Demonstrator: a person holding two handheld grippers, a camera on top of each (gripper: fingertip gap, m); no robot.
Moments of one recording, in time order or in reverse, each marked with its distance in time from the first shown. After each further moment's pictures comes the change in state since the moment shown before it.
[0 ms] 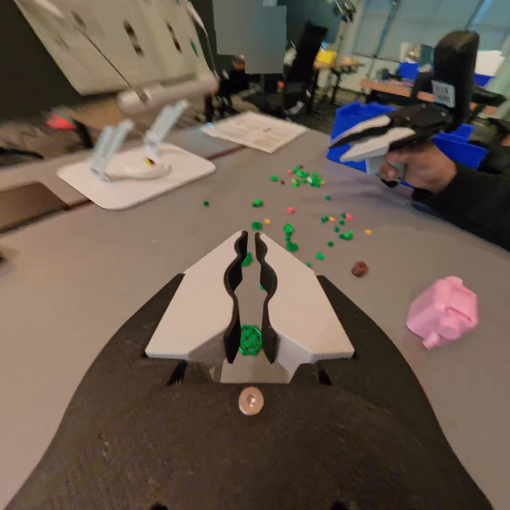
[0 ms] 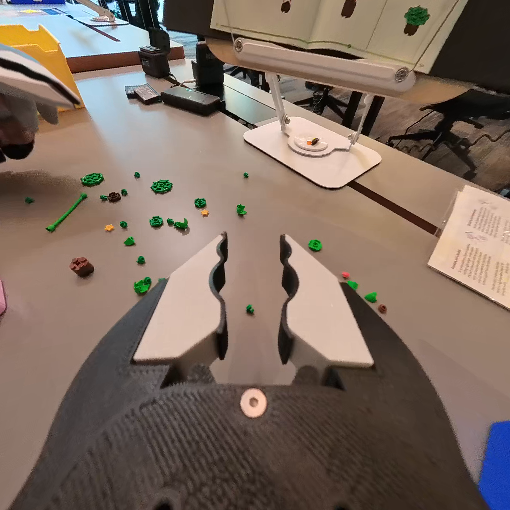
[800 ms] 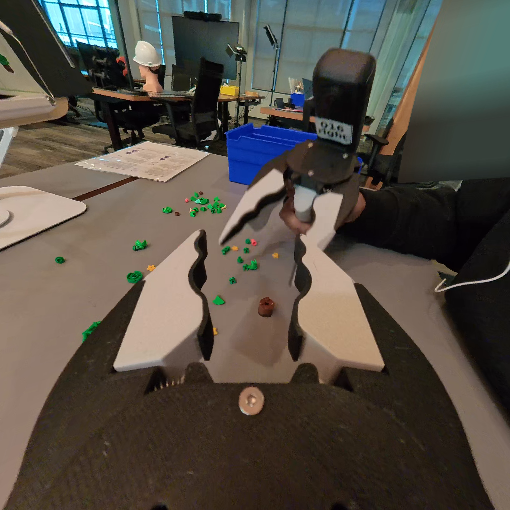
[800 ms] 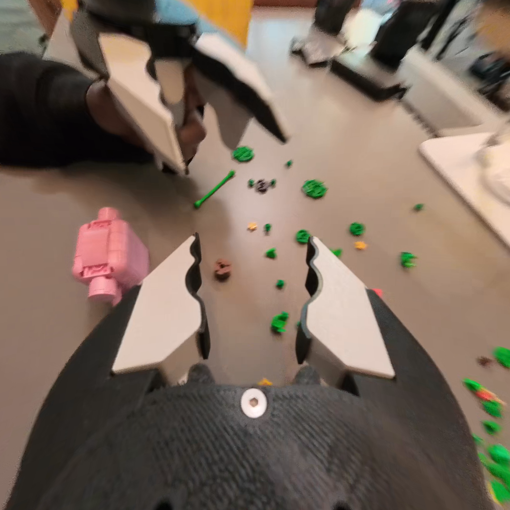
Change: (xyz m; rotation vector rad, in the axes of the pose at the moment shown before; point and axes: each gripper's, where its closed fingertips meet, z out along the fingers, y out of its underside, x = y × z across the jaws) left arm 0.119 -0.004 0.054 0.103 0.304 0.048; right arm -0.153 0.005 0.037 -0.108 -0.390 -0.211
